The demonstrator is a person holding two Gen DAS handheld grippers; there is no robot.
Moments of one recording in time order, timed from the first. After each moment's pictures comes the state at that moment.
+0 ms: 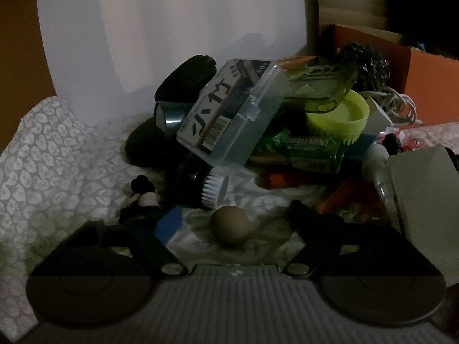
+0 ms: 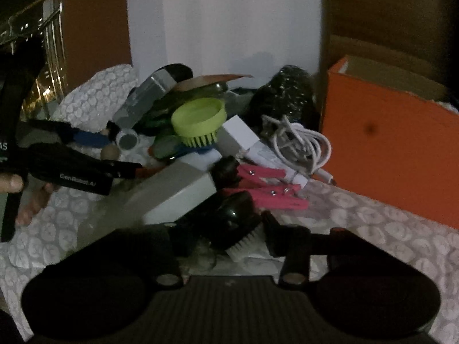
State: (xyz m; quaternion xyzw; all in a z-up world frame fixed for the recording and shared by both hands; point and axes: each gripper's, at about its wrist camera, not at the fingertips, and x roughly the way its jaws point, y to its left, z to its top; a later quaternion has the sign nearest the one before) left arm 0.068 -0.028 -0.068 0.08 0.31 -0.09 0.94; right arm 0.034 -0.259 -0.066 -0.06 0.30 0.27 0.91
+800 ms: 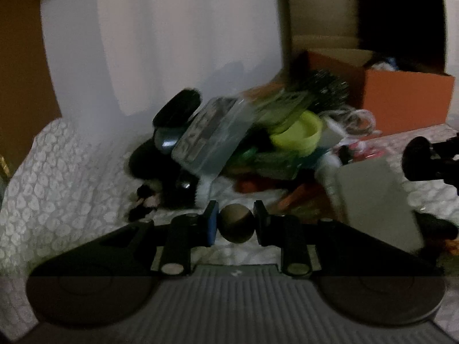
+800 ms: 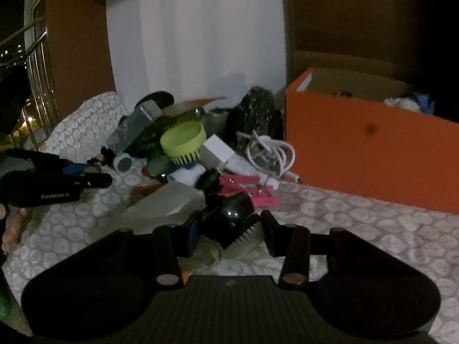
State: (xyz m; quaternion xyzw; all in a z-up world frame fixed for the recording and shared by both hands) left arm 0.022 -0.041 -0.039 0.09 0.27 -0.12 0.95; right arm 0.004 -0.281 -0.041 -0.03 0.28 0.23 0.93
